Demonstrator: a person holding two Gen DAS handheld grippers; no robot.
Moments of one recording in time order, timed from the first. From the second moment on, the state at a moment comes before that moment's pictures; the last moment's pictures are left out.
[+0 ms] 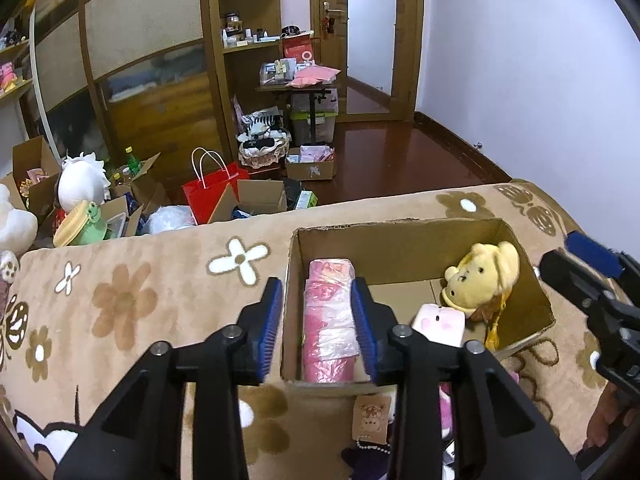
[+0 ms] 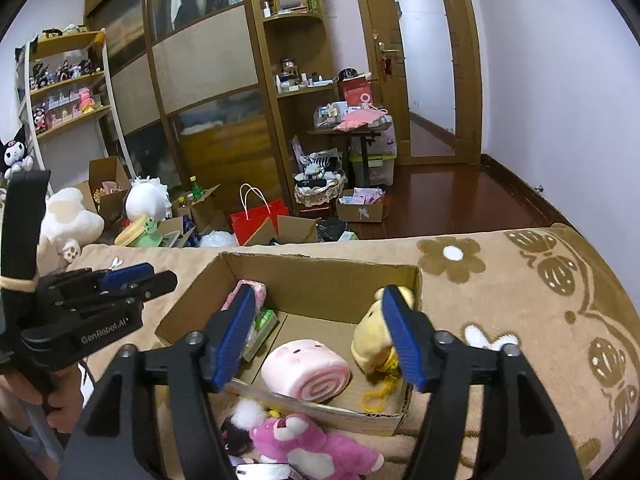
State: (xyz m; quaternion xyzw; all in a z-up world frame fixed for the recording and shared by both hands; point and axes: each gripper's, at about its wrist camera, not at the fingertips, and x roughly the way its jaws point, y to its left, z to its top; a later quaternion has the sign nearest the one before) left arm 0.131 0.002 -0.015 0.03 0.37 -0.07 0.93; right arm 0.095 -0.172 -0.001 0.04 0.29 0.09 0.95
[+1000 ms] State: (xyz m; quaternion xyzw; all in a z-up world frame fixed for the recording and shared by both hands) left arm 0.058 -0.001 0.014 0.07 0.37 -0.09 0.92; right arm 0.020 -0.173 0.028 0.06 0.29 0.07 0.95
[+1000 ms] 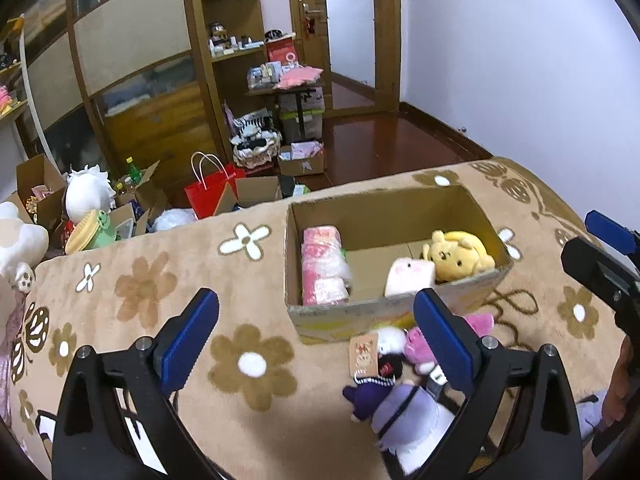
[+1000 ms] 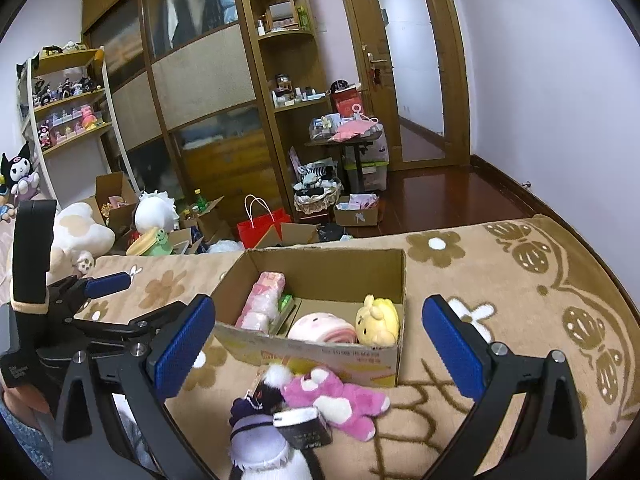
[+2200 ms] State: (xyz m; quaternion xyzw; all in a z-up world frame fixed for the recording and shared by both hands) left arm 0.084 -0.001 -0.064 0.04 0.53 -0.09 0.84; right arm 0.025 -0.155 -0.046 0.04 0.42 0.08 0.90
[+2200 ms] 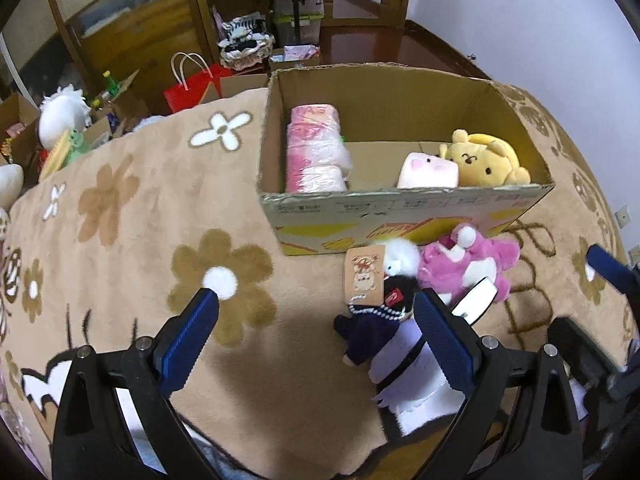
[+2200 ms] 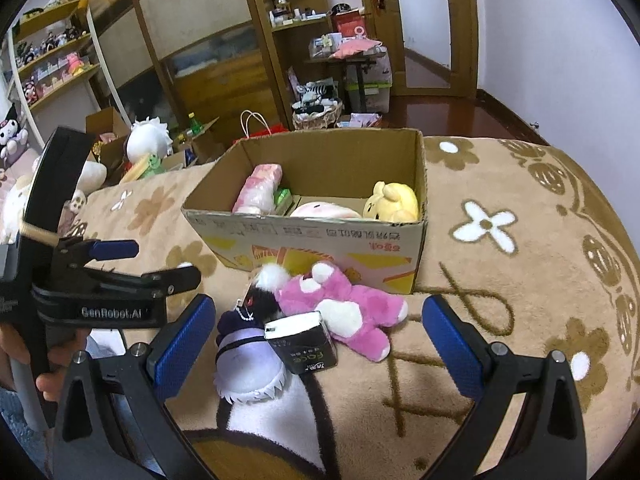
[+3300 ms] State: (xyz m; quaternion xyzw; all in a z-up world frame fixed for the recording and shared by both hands) left arm 0.133 -0.033 -0.136 0.05 0.61 -0.13 0.78; right arm 0.063 -0.127 -0.119 0.02 0.52 0.11 0.85
